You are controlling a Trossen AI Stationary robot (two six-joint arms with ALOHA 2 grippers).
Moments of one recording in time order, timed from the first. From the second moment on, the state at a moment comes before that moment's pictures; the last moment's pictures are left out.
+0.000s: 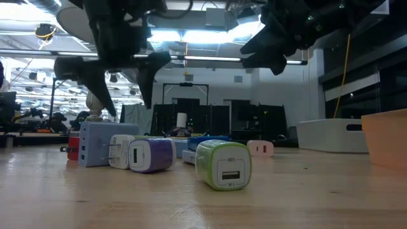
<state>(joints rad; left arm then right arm) -0.11 1.52 0.98 -0.71 -0.19 0.79 -0.01 1.26 0.69 0.12 0.01 0.22</state>
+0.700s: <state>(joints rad) -0.07 1.67 0.98 -0.60 -0.15 0.76 -0.02 1.26 0.69 0.13 -0.02 0.18</state>
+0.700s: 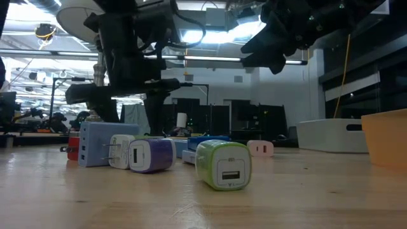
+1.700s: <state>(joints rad) -0.04 1.85 1.08 -0.62 0.01 0.84 -0.01 1.26 0.69 0.13 -0.04 0.20</state>
